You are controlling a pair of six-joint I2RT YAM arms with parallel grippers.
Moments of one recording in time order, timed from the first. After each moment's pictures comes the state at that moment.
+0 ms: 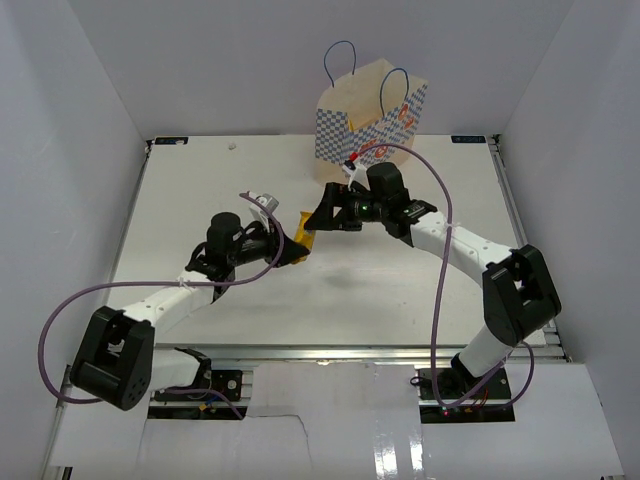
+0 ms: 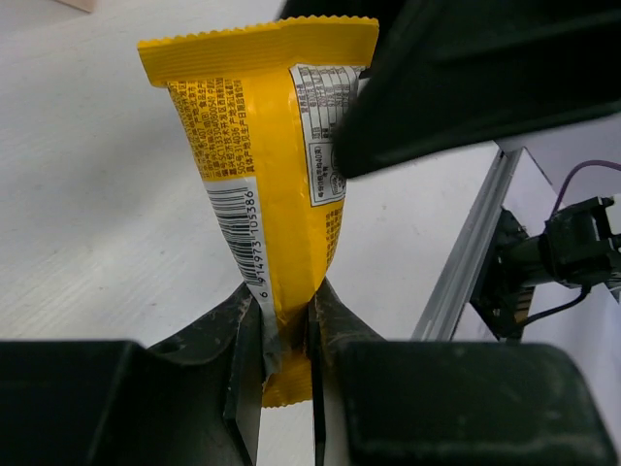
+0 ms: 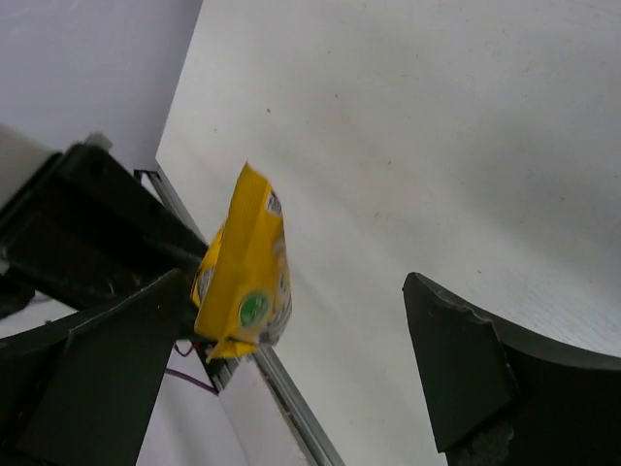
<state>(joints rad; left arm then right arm) -0.39 1.26 0.59 0.38 0.67 -0.39 0.59 1.61 1.16 -0.05 -0.57 0.58</state>
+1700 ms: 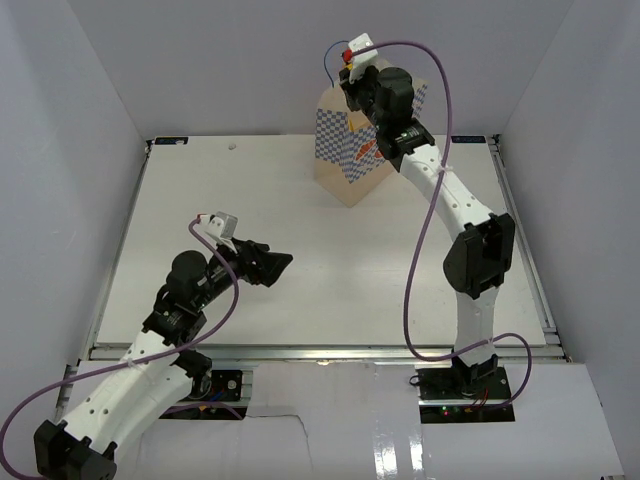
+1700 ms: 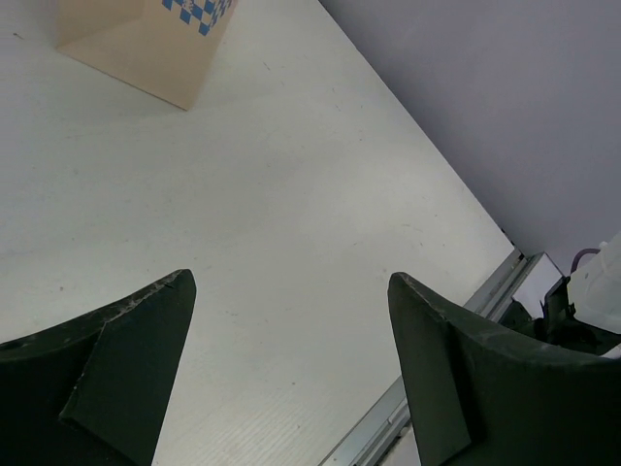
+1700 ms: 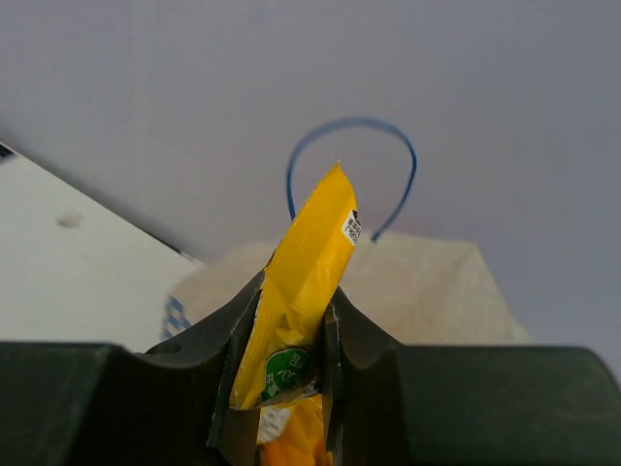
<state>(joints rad) -0.50 0.63 0.48 0.08 0.27 -0.47 0.49 1.99 2.08 0.05 -0.05 -0.28</state>
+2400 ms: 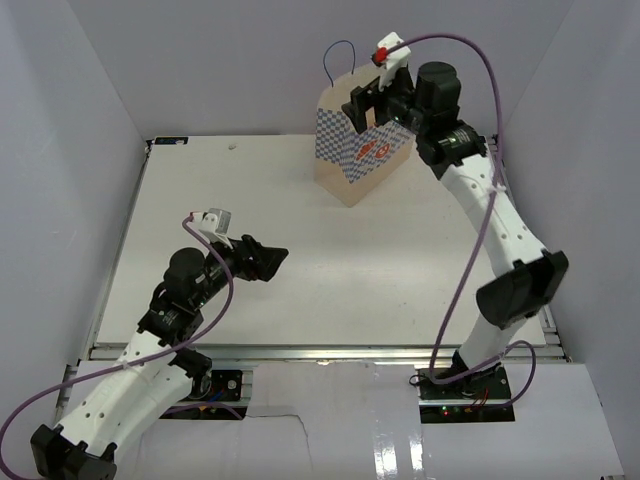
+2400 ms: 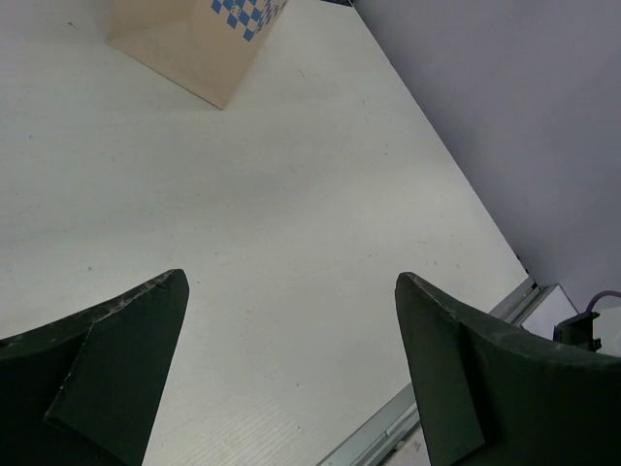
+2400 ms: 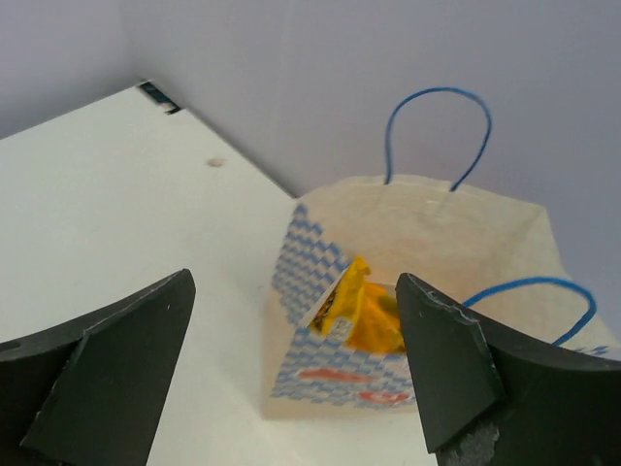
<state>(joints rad) -0.50 0.61 0.53 -0.02 0.17 -0.50 0.43 1.77 1.97 -0.25 -0.26 -0.23</state>
